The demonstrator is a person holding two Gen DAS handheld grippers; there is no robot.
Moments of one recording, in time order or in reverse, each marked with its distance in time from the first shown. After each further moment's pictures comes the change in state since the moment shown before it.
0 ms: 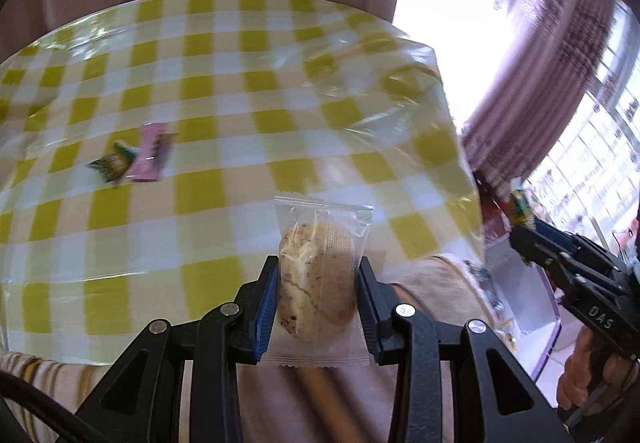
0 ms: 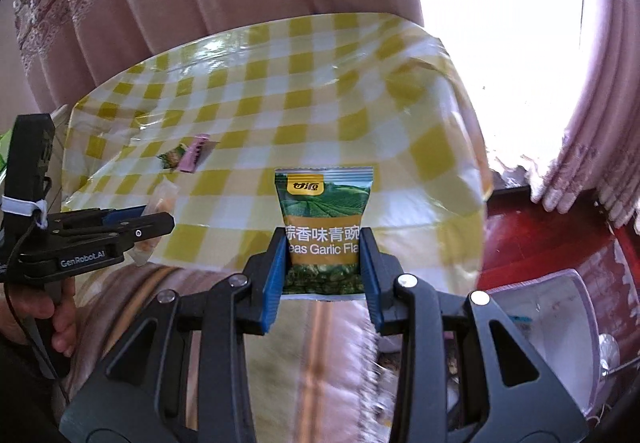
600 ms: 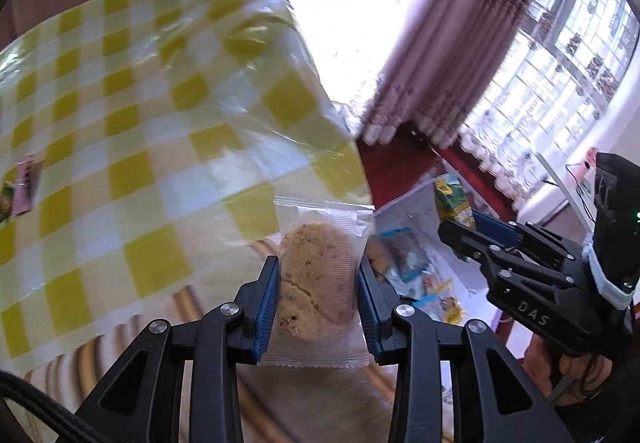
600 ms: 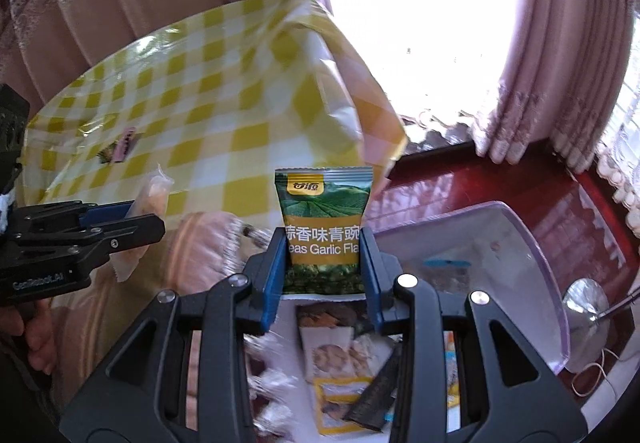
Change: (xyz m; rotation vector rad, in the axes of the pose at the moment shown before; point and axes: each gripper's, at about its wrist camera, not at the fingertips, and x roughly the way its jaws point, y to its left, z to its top) left arm 0.034 -0.124 -0.007 0.187 0.115 -0.200; right arm -0.027 -0.089 -0.046 0.137 0.059 -0.159
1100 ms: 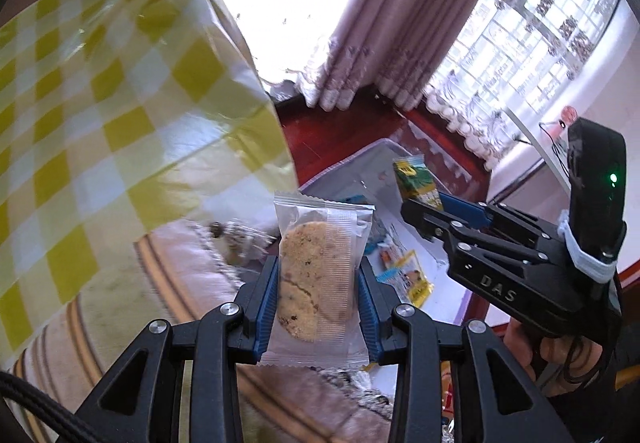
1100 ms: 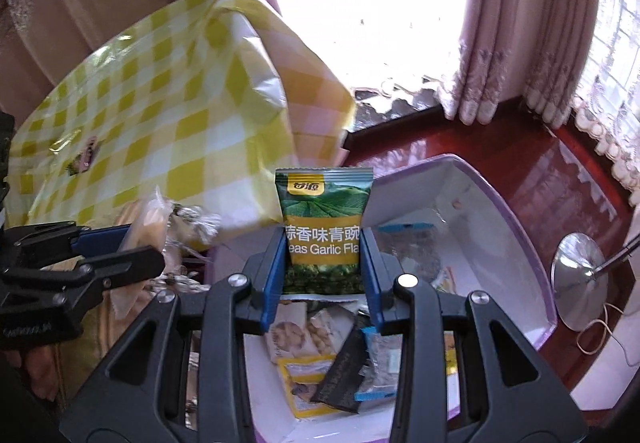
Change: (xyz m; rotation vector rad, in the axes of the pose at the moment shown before) left arm 0.043 -0.057 0.000 0.094 0.120 -0.100; right arm 0.009 -0.052 -0.015 0.130 0.078 -0.071
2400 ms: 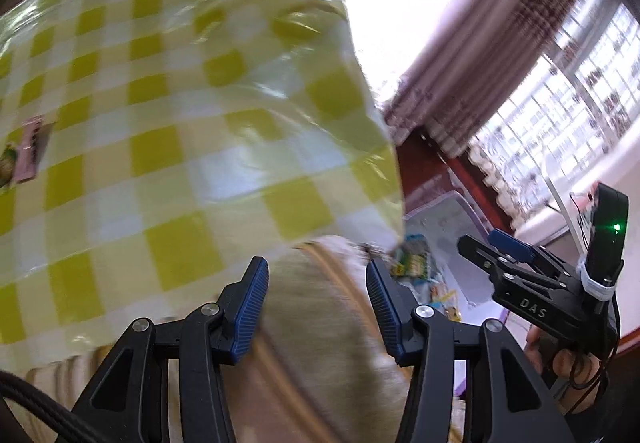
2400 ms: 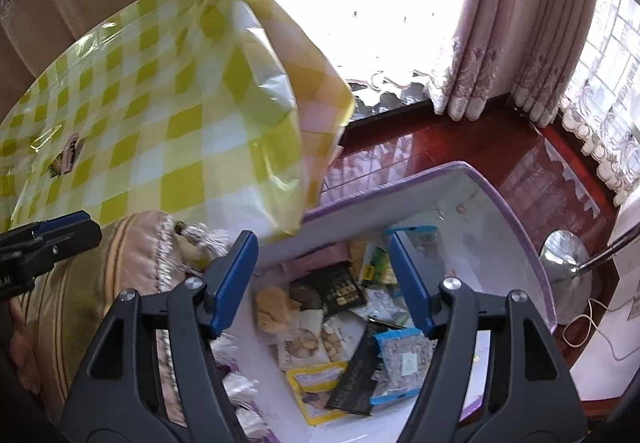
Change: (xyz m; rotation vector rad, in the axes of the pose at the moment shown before) left arm -0.056 0.115 -0.012 -0.245 -0.106 0.094; right arm 0.011 0.047 0.021 -0.038 0.024 -0.040
